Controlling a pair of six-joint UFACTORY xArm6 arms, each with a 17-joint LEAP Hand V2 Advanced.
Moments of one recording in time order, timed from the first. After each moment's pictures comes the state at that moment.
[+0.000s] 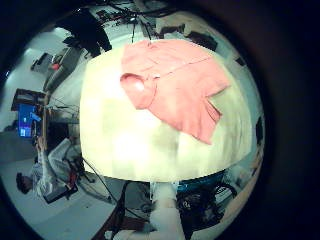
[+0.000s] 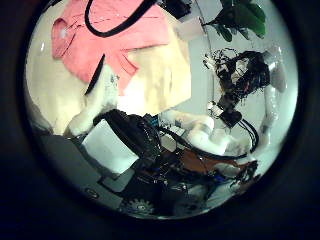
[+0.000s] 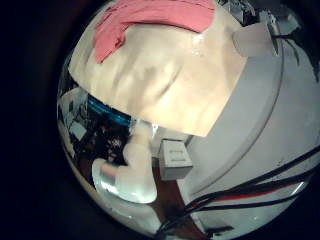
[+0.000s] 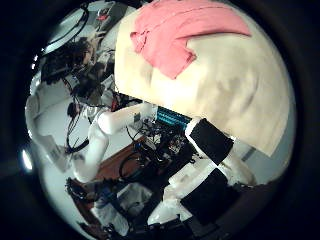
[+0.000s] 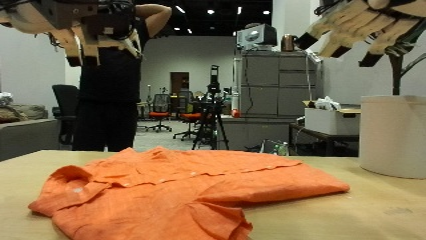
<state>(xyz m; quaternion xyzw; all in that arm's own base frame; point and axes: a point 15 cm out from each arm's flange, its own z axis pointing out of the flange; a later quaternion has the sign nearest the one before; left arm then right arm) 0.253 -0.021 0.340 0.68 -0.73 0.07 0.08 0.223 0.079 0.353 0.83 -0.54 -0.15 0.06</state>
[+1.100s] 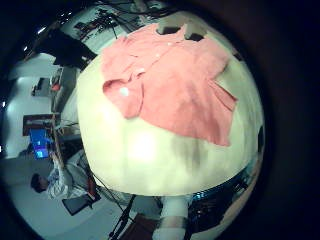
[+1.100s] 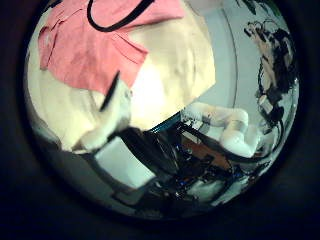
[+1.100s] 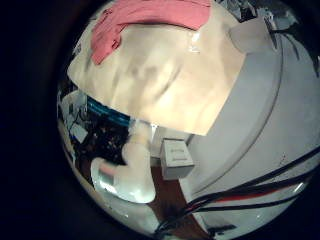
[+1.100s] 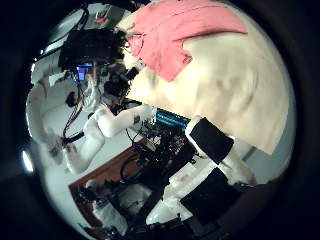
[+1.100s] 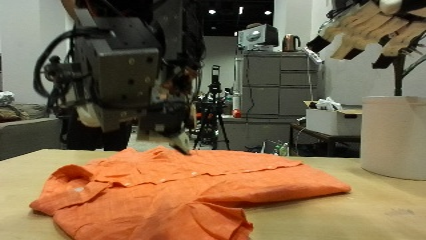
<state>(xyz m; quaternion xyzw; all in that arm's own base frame) 0.273 -0.102 0.229 0.57 -0.82 -0.05 0.04 0.227 0.063 0.354 0.81 -0.57 -0.15 0.06</state>
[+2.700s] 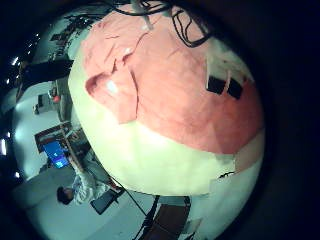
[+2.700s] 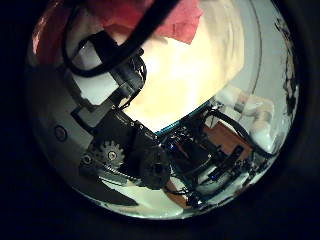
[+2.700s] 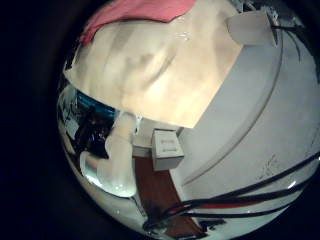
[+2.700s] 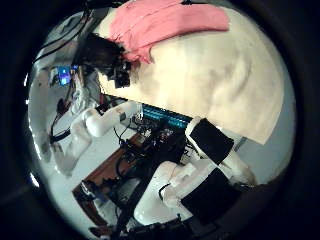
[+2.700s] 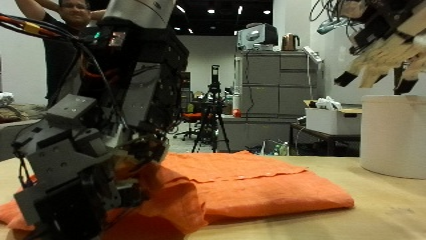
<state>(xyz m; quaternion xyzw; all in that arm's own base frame) 0.271 -0.041 0.198 0.54 -0.82 -0.18 0.04 0.265 0.029 0.316 0.81 -0.55 -0.14 0.14</state>
